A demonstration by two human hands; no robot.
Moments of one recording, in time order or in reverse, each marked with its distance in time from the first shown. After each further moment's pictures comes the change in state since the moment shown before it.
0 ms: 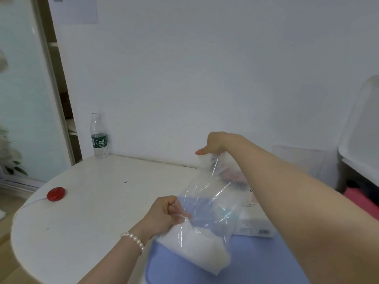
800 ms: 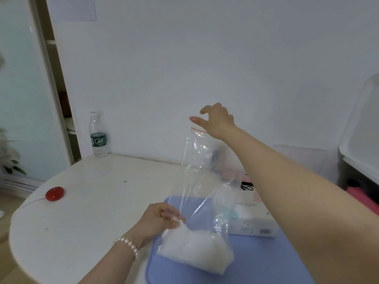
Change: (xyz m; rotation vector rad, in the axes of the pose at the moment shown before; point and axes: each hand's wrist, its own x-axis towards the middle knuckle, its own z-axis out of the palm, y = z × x) left_hand -0.009 -0.016 -0.010 -0.240 0.037 -0.127; right_hand 0.000 -0.008 -0.021 0.240 0.581 -0.141
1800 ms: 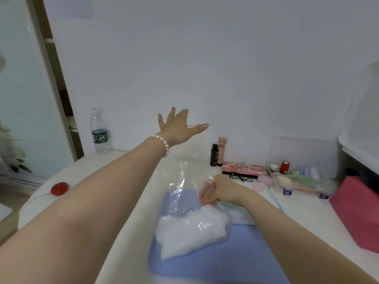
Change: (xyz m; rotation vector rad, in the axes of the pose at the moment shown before) left_hand 0.082 0.185 0.033 1.093 0.236 0.328; right_hand -0.141 0.053 0.069 0.697 -0.679 0.124
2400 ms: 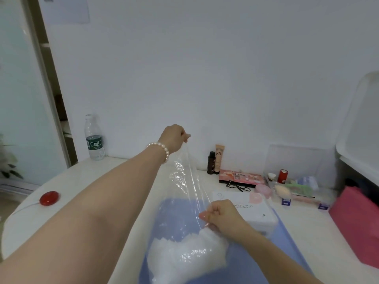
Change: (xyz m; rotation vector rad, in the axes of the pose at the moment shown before) left_hand 0.040 -0.021 0.022 -0.180 0.024 -0.017; right_hand -0.021 0.031 0.029 0.191 0.292 0.062
